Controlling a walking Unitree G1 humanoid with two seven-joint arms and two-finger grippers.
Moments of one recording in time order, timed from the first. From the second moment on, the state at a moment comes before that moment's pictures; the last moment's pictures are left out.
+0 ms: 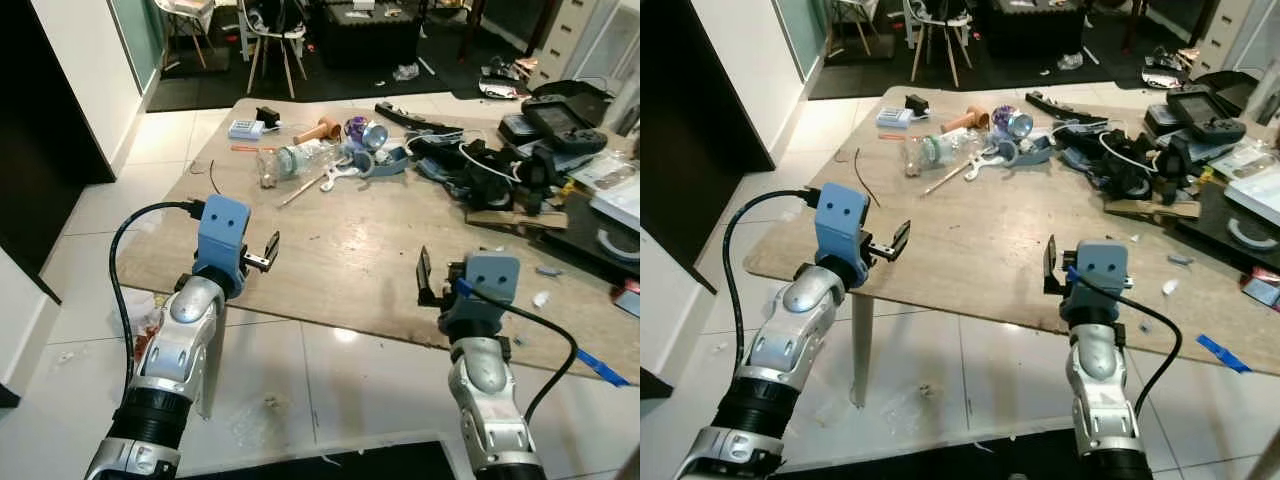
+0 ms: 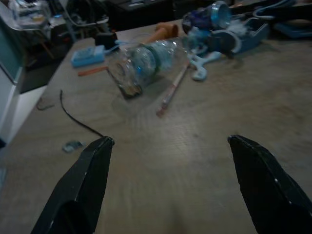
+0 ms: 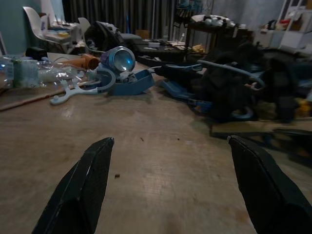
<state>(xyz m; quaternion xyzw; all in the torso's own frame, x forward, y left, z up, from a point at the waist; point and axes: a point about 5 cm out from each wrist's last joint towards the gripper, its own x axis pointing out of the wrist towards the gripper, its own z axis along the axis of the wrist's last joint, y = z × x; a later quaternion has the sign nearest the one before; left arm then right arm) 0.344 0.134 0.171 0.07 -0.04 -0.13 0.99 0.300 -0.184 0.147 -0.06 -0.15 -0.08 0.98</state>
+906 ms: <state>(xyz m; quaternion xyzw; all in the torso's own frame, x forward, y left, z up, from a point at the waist) 0.343 0.131 0.172 0.07 -0.04 -0.14 0.99 0.299 -0.183 0.144 -0.05 -0.14 -0.08 0.99</state>
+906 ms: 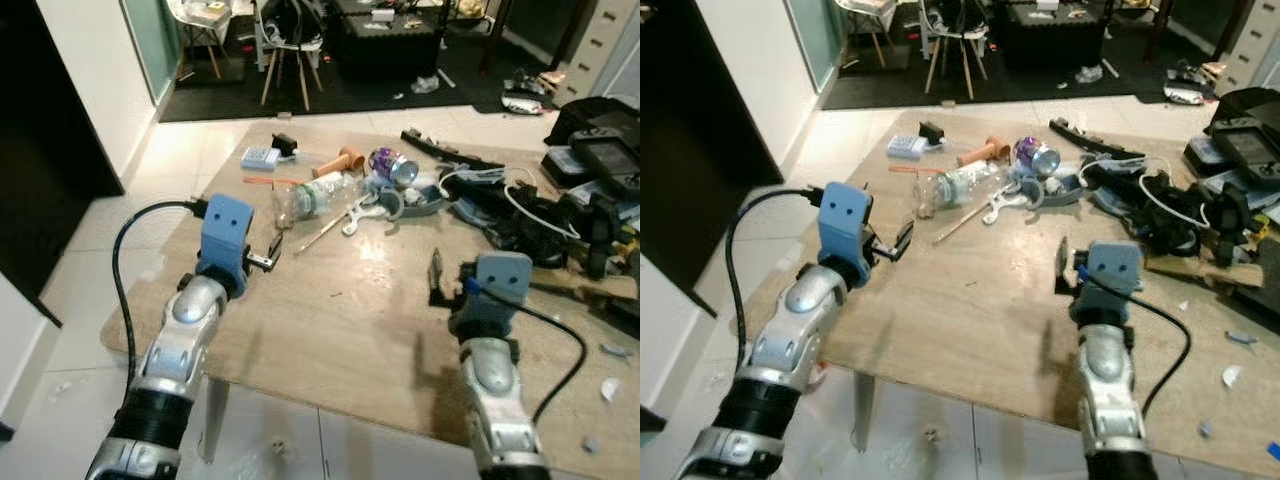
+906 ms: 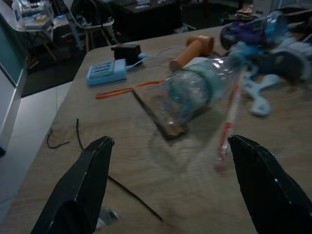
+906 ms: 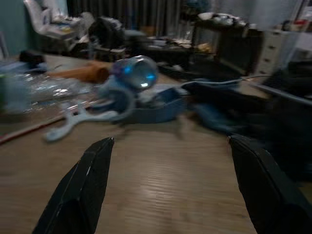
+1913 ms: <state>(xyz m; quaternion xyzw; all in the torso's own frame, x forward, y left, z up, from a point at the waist) 0.343 0.131 0.172 0.08 -0.04 -0.14 0.99 0.313 -0.195 0.151 -0.07 -0.13 -0.08 0.99</state>
